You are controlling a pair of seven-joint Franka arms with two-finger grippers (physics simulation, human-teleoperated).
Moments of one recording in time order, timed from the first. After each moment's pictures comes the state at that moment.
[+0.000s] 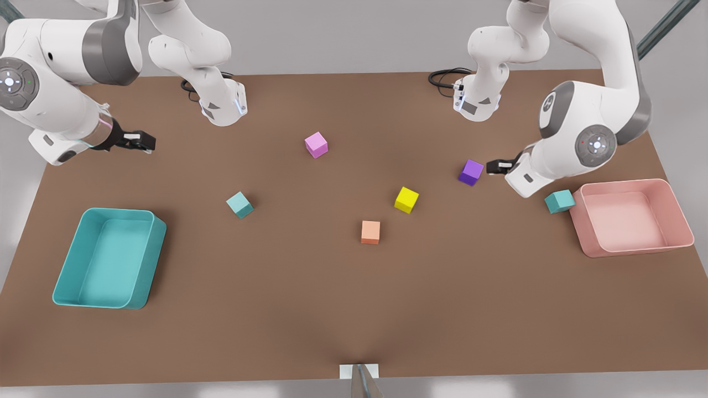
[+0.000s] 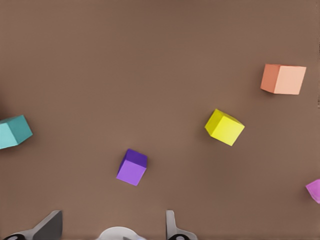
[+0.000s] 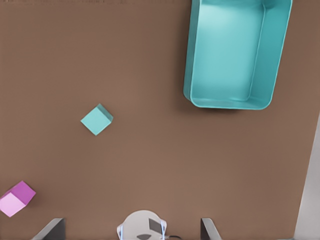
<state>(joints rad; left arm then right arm) -0.08 0.12 -0.12 -1.60 -0.06 1.39 -0.16 0.10 0.05 -0.01 -1.38 -0.11 1.16 0.08</state>
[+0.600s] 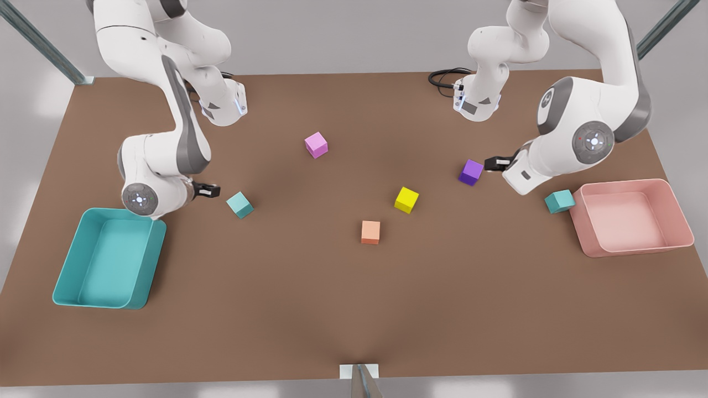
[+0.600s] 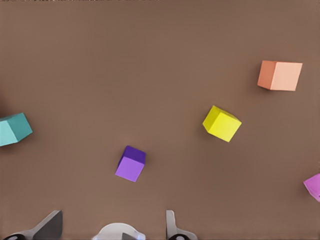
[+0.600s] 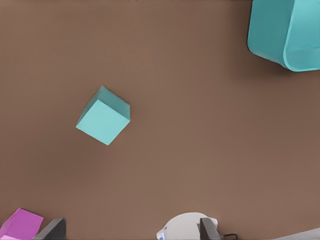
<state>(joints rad) -0.08 0.12 -0.14 -1.58 -0.06 1.36 -0.17 0.18 0.18 -0.04 -1.88 0.02 1.55 0.35</state>
